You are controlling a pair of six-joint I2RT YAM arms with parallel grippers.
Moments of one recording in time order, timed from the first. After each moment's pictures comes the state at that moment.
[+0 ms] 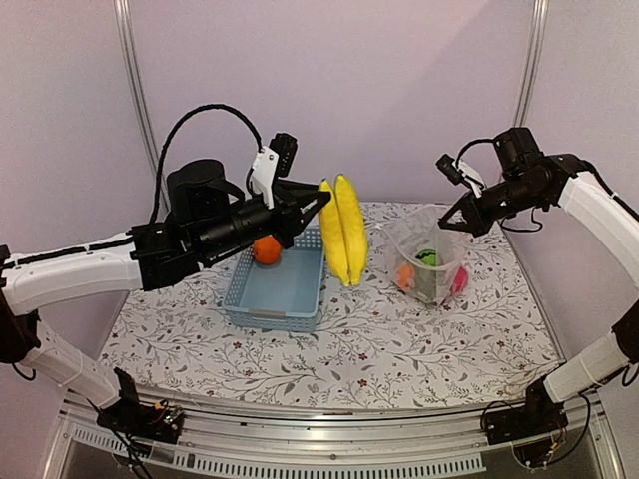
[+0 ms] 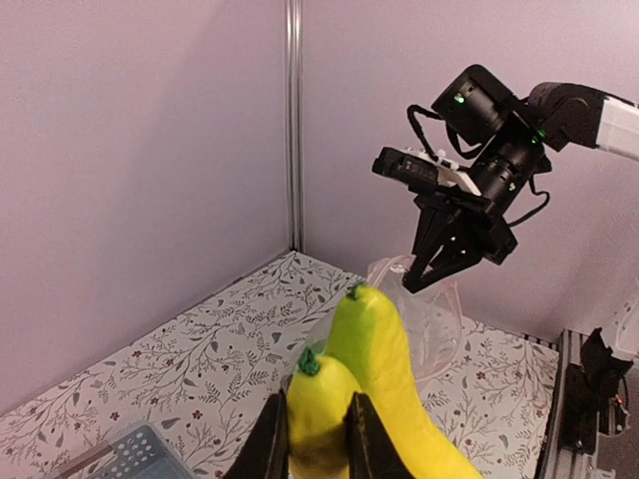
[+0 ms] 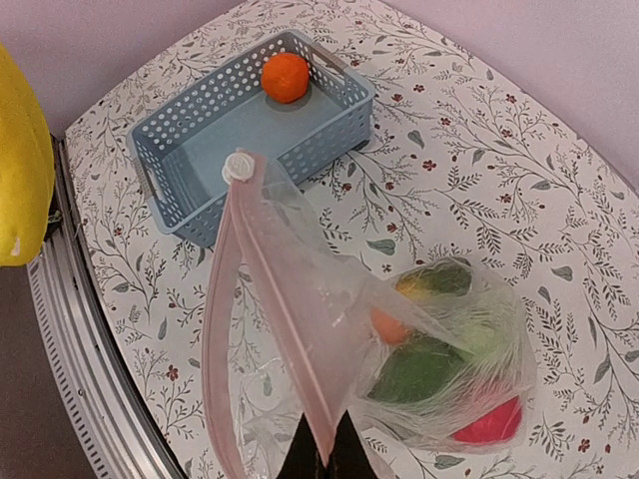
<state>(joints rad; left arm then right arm) -0.97 1.35 1.11 0.21 -0.04 -0.04 0.33 1.41 1.47 -0.95 -0.52 -0.35</state>
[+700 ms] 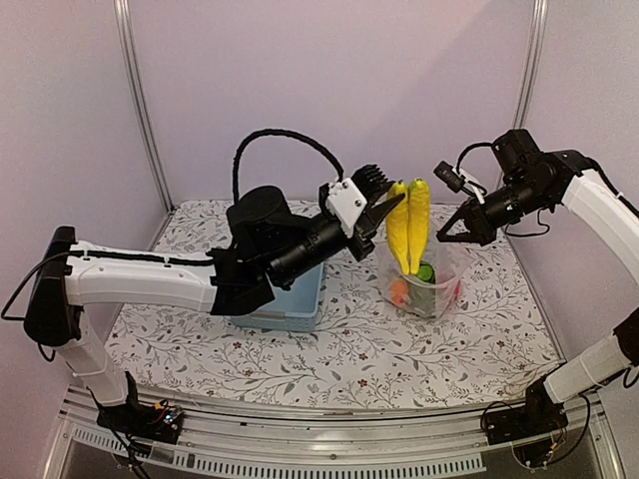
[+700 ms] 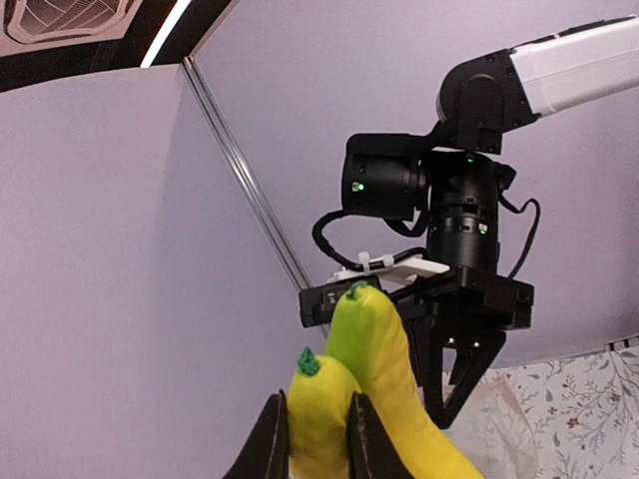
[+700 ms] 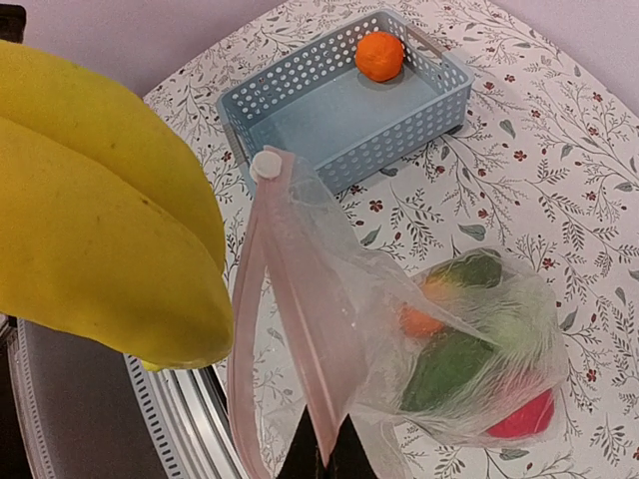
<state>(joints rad) -1.18 1.67 1.24 0.71 -0.15 0.50 0.36 1.39 1.50 -1.11 -0.66 -0.40</state>
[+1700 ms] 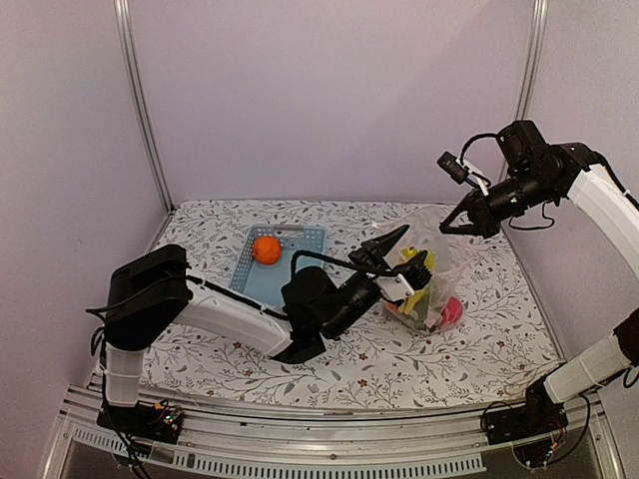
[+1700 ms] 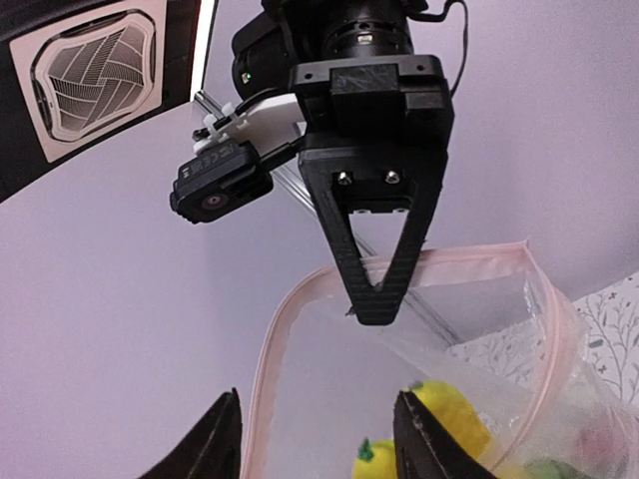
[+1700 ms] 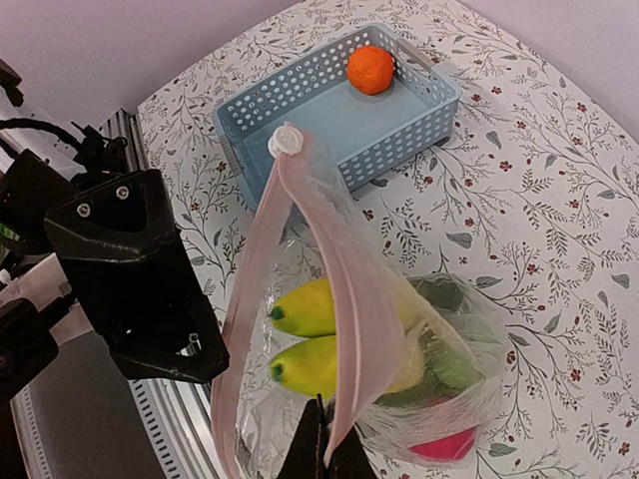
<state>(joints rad) -1.24 2.10 1.23 1.30 -0.29 0.99 0.36 1.39 1.57 -1.15 -0.65 -0.39</state>
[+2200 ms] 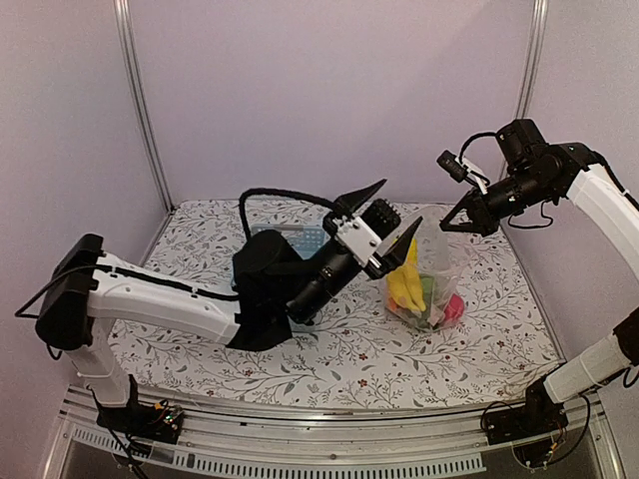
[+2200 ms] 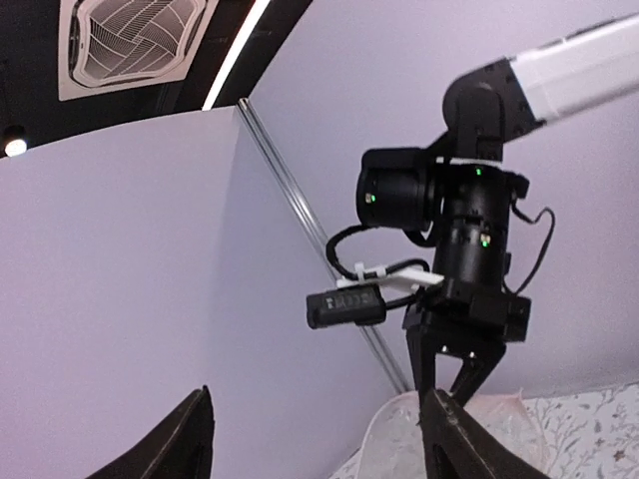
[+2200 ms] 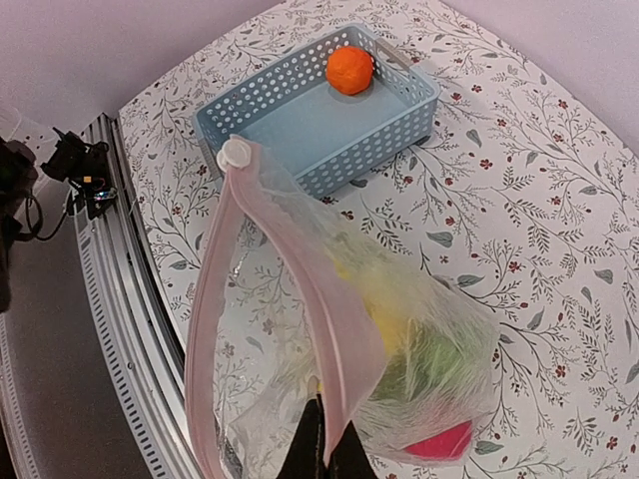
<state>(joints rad) -1.30 1.86 1.18 1.17 -0.37 0.80 0.36 1.40 1.57 -1.13 -0.61 -0.38</state>
